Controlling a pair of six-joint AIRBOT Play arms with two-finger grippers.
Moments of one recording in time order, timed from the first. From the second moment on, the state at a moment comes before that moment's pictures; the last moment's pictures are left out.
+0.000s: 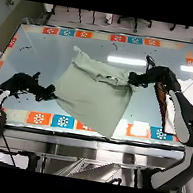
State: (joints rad) left arm 0.16 -1.64 1.08 -2.13 1.00 1.61; right arm 0.03 -1.81 1.56 2.13 -1.00 -1.67
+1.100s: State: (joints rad) left arm 0.20 -2.13 2.02 -1.83 1.16 1.59; right arm 0.05 -1.19 0.81 2.11 -0.96 -1.26
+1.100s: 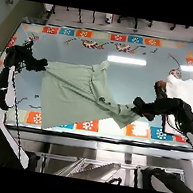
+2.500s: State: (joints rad) left arm 0.29 -1.16 0.56 -2.07 1.14 1.73; right arm -0.24 -1.25 0.96 2.11 -1.41 -2.03
